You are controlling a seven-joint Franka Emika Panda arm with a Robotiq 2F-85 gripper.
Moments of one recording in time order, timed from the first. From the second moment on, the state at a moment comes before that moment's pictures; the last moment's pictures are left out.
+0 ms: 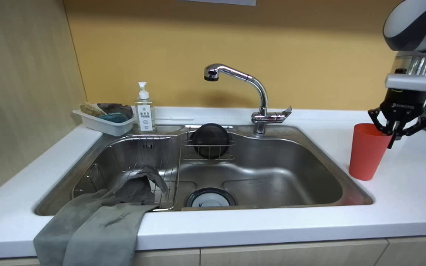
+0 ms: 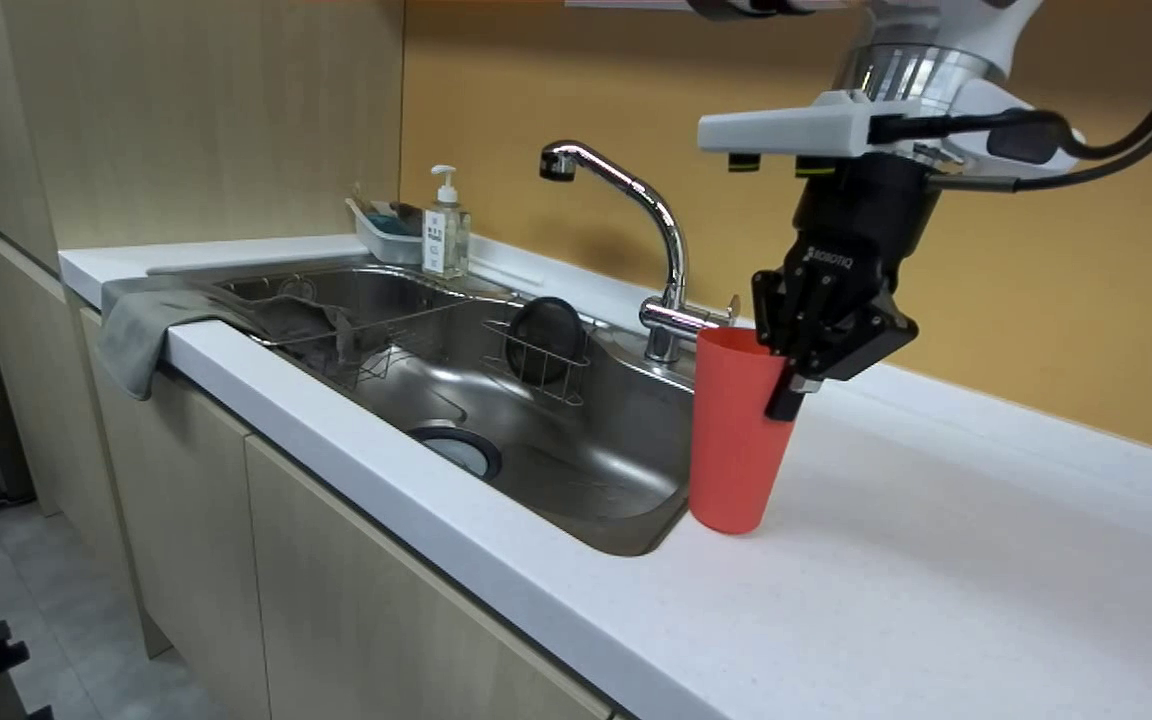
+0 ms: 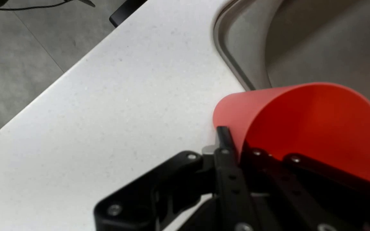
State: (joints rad) arm -0.14 0.14 -0.16 -1.99 0.02 2.01 0.39
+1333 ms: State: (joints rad) arm -0.15 0.16 -0.19 -1.98 0.04 2.13 0.49
